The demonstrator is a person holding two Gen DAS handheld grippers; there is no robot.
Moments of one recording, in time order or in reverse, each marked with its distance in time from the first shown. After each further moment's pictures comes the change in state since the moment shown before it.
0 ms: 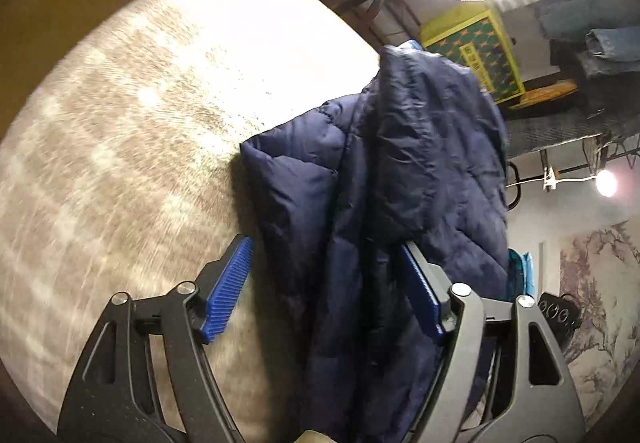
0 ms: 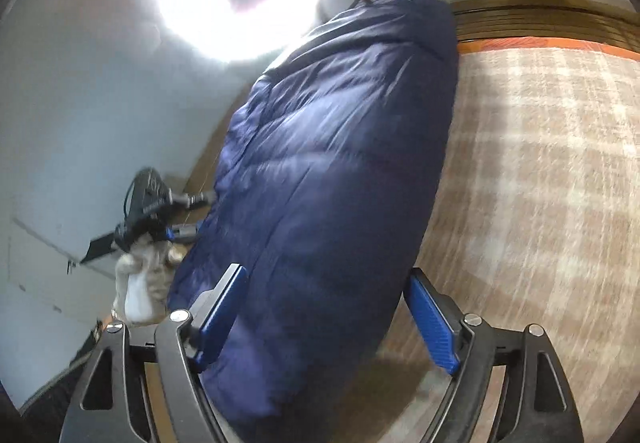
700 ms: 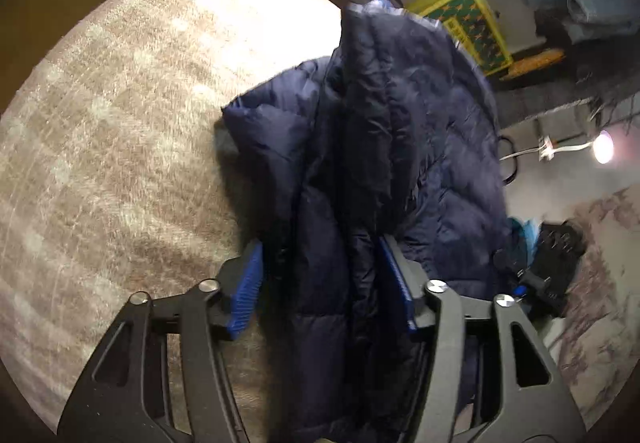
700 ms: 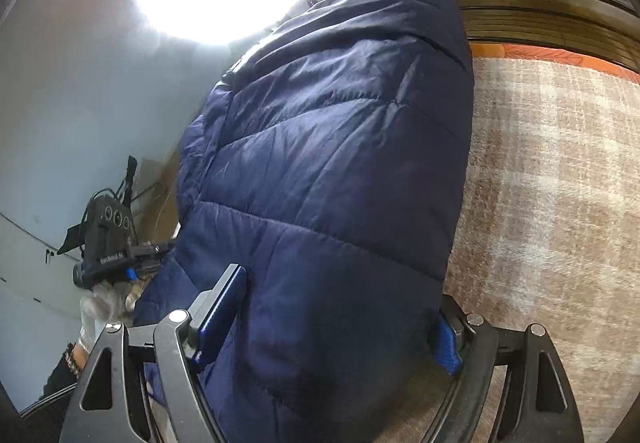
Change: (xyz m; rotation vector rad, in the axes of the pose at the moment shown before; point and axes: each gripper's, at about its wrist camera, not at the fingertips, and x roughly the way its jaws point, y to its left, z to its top) left arm -0.005 -0.005 -0.032 0.066 0.005 -0.037; right arm 0.052 0.022 0.021 -0.049 0.069 -0.072
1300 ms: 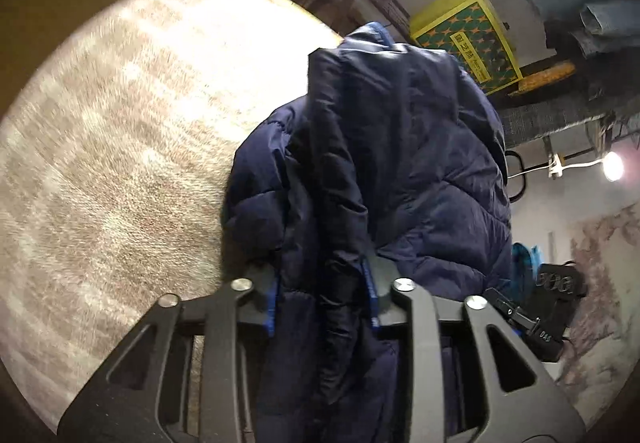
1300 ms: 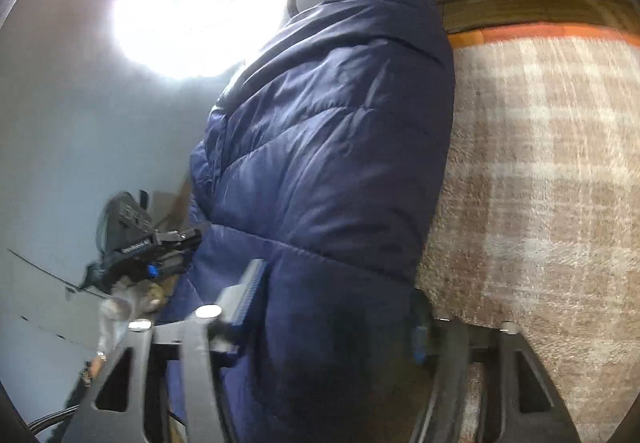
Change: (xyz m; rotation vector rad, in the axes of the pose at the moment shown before) left arm 0.029 -0.040 0.030 0.026 -0.054 0.079; right arm -0.009 -0.009 -0.006 0.095 -0.057 0.030
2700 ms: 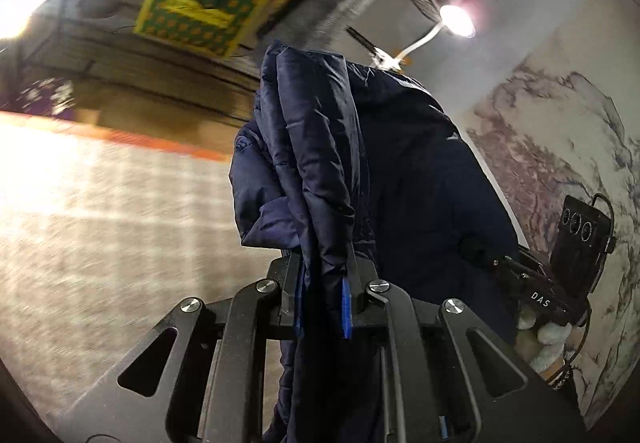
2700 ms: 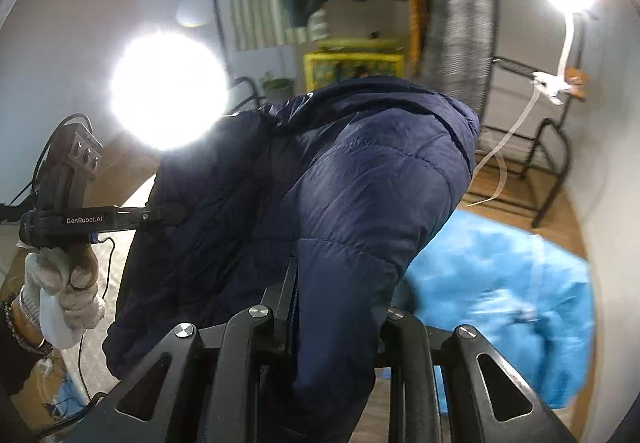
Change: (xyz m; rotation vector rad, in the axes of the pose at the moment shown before) left arm 0.028 -0.431 -0.152 0.459 0.021 -0.350; right arm -0.414 -0.014 -0.071 -0.291 -0.296 -0.553
